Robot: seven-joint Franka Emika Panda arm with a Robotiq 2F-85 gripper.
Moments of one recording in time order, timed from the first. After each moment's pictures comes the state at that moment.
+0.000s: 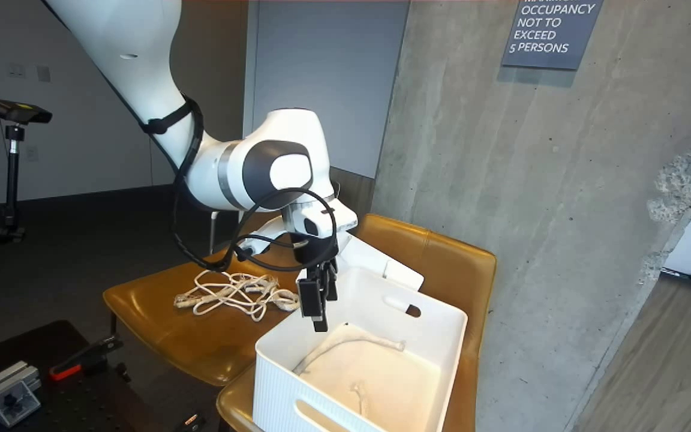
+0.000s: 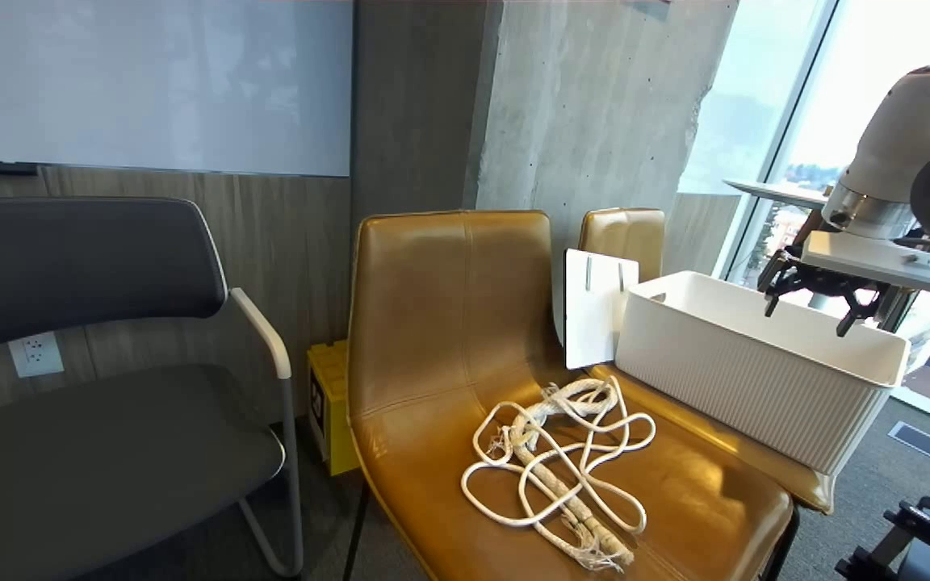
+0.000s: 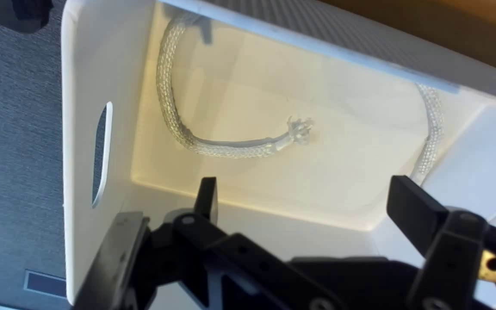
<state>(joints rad) -0.02 0.24 -0.29 -2.23 -0.37 2.63 1.13</state>
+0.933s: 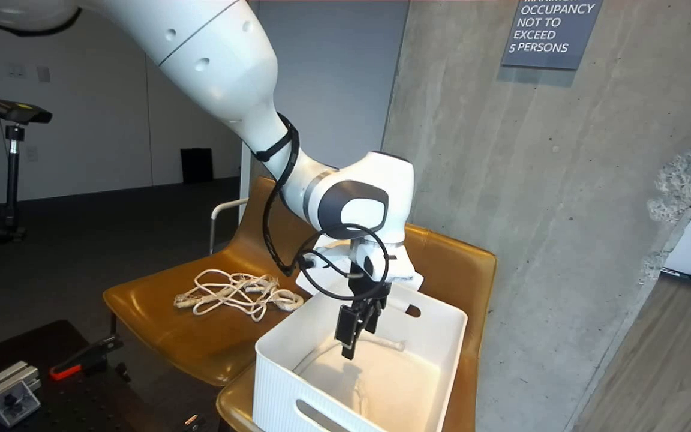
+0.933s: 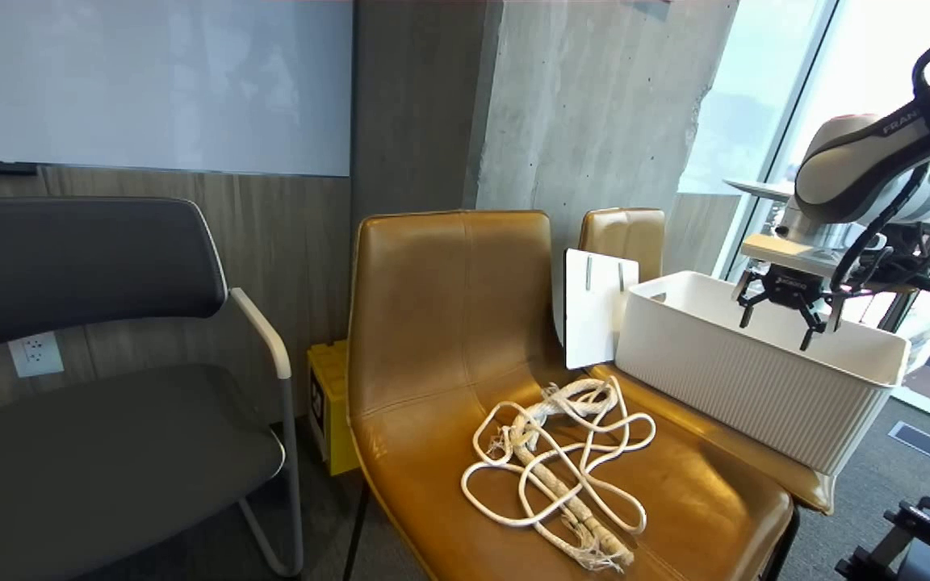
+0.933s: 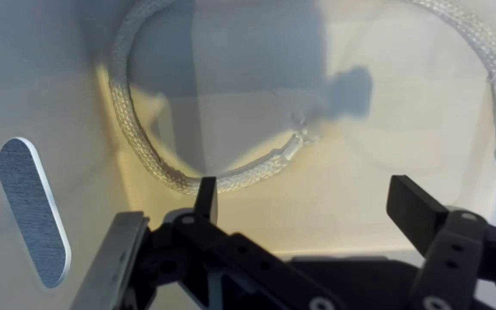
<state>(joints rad) -0.15 0.58 -0.26 -1.80 0.08 2.34 1.07</state>
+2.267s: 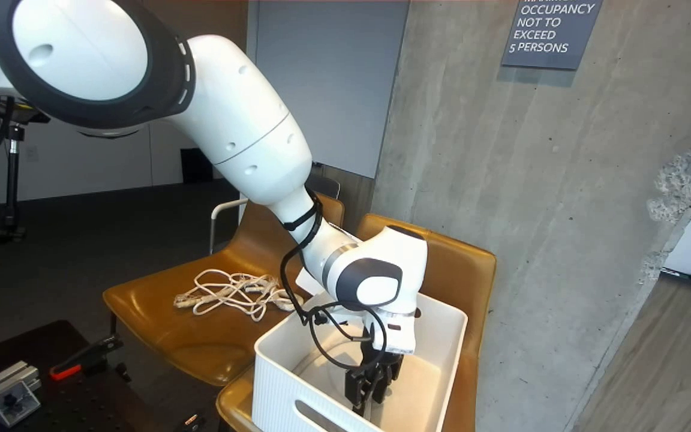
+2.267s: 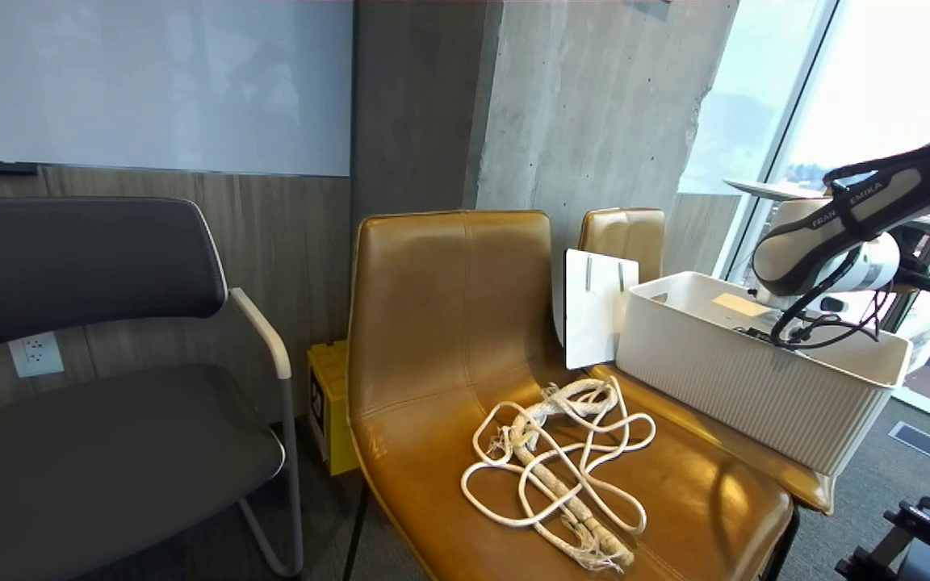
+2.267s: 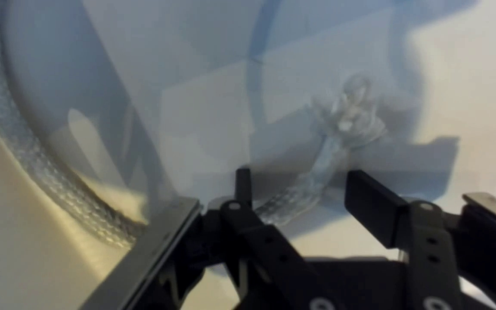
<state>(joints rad) -0.20 0.89 -0.28 -1.59 0.14 2.37 1.28</state>
